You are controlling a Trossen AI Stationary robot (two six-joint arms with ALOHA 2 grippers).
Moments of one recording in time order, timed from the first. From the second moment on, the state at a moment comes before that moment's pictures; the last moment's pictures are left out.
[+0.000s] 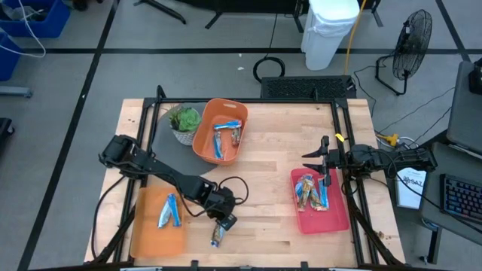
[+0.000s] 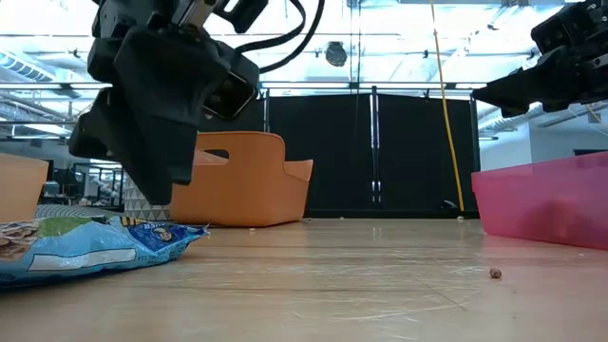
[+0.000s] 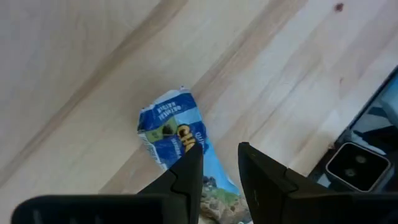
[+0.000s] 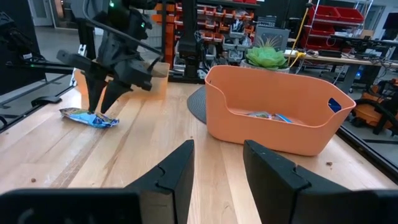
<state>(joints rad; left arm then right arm) -0.39 1.84 1.15 -0.39 0.20 -1.25 0.09 0.04 0.07 -0.11 0.13 -0.07</state>
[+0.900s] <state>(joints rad) -0.41 1.89 1.15 -0.40 0.19 -1.30 0.09 0.04 0.07 -0.11 0.13 -0.07</state>
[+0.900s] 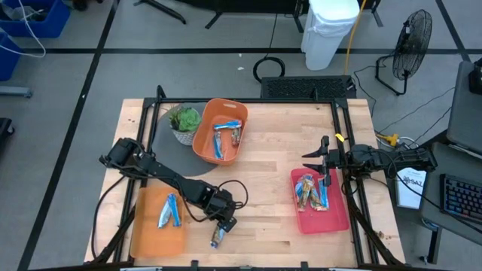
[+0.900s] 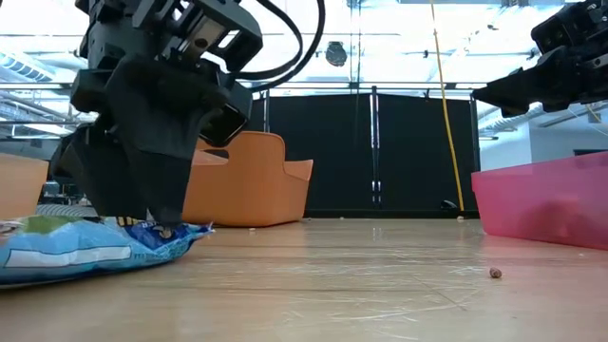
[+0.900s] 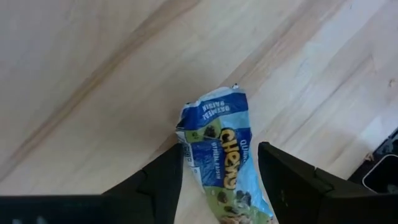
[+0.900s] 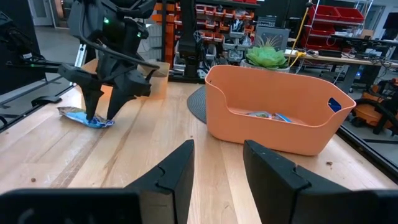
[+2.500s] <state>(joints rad) -0.67 1.25 0.93 -0.75 -0.86 -1.03 0.09 0.04 0.07 -0.11 0.13 -0.07</state>
